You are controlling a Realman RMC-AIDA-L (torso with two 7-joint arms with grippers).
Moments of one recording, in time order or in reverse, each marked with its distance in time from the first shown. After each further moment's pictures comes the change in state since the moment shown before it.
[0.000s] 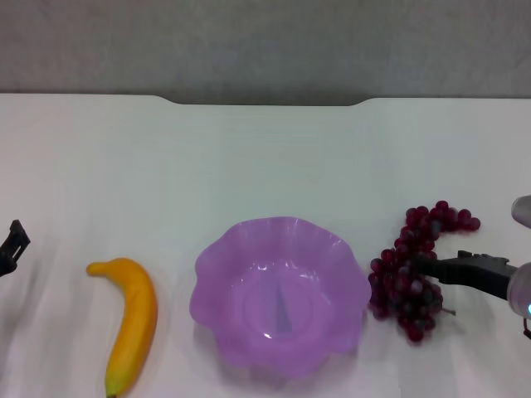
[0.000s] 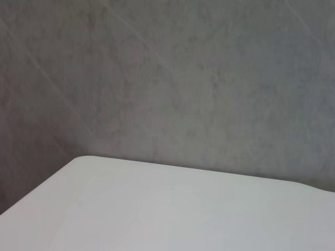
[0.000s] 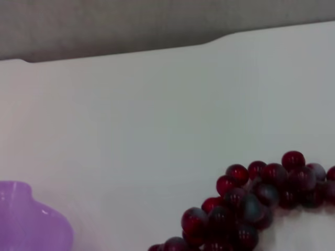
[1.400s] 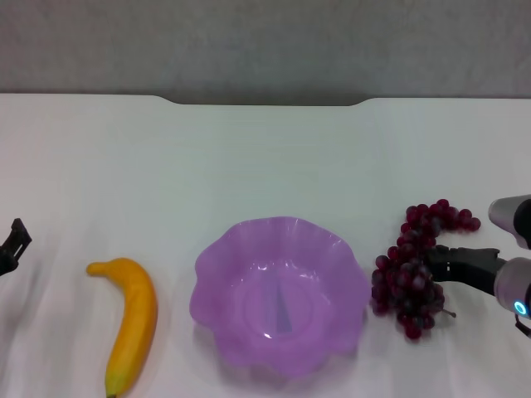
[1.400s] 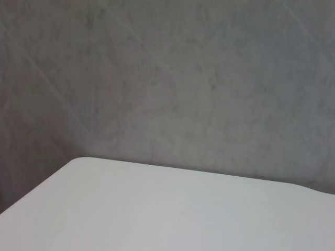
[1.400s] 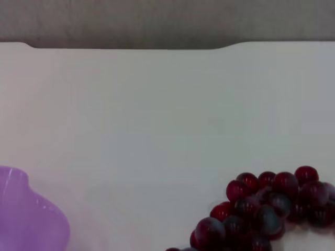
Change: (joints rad) left arm -0.002 0.000 0.001 -0.003 0.000 0.000 0.000; right arm 0.051 0.003 -0.064 -0.063 -0.001 -0.093 -0.055
